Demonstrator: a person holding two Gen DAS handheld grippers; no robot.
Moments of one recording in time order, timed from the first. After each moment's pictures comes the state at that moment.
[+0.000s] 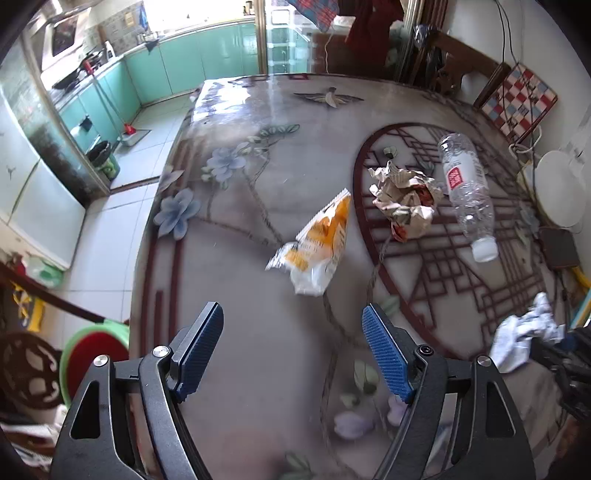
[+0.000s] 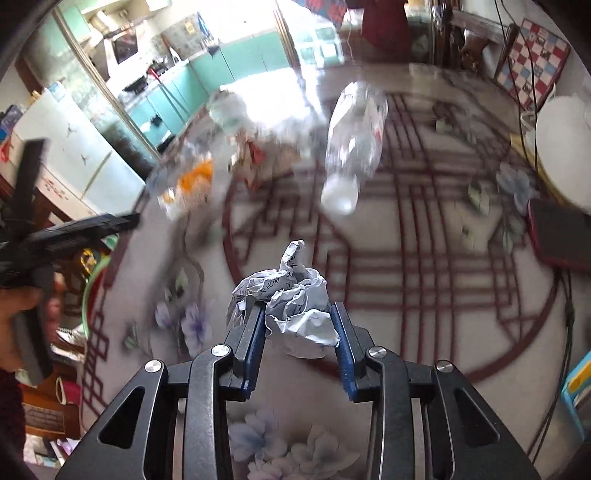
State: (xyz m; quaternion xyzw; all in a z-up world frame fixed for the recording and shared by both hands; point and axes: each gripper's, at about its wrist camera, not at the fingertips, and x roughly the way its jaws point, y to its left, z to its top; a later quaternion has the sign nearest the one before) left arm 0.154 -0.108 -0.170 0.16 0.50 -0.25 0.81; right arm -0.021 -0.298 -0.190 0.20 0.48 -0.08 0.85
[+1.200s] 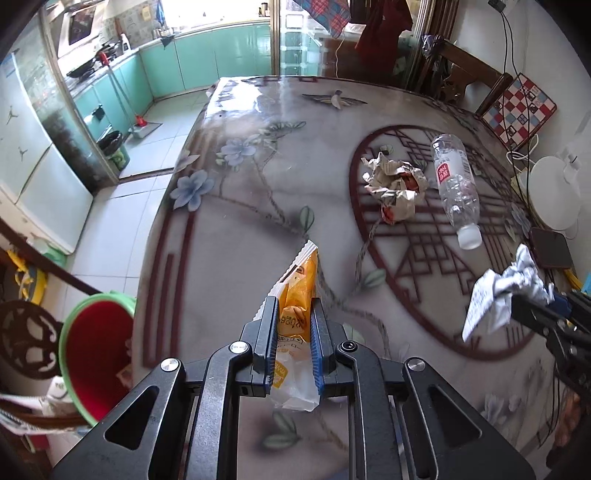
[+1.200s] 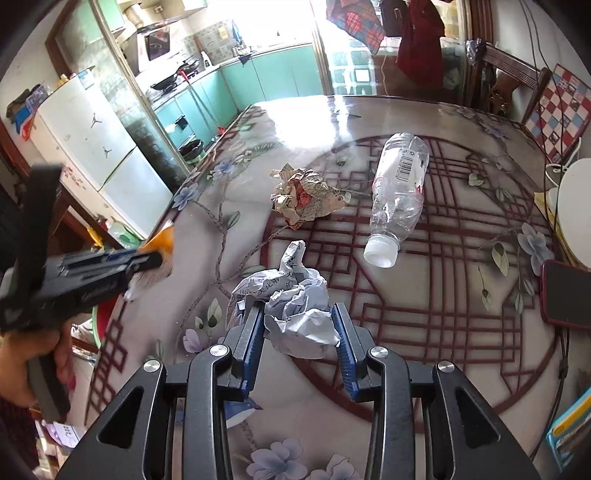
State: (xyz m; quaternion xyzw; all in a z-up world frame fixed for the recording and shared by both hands) left arm 0.111 -0.078 -0.151 0.13 0.50 -0.23 0.82; right arm 0.002 -0.270 -0.169 0.17 0.47 -0.05 0.87
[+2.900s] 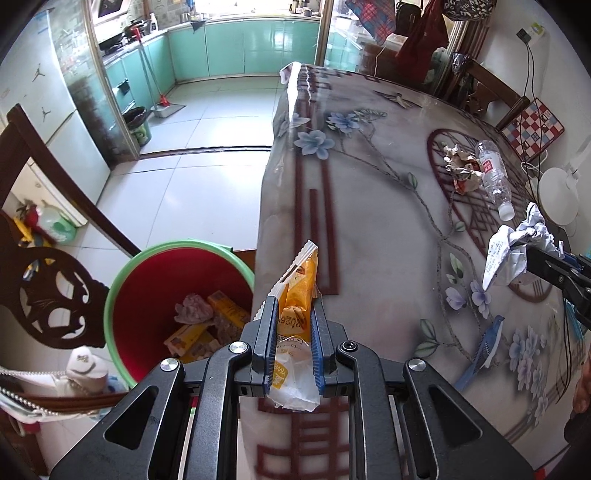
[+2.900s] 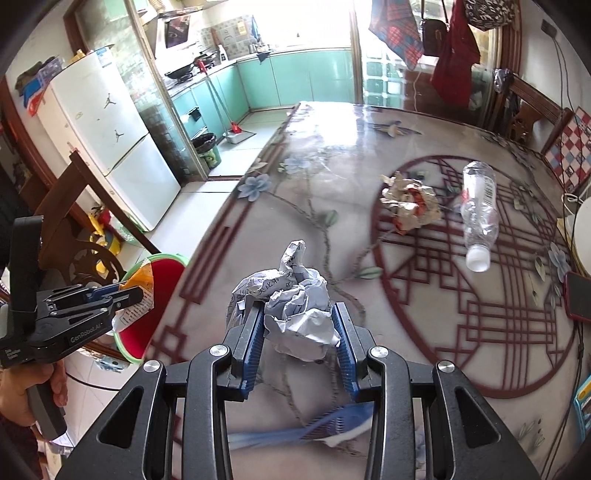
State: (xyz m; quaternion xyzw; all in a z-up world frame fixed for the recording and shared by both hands) left arm 0.129 0.087 -0.162 0.09 0.51 -0.22 0.82; right arm 0.040 -0.119 -0.144 0.12 0.47 -0.04 0.87
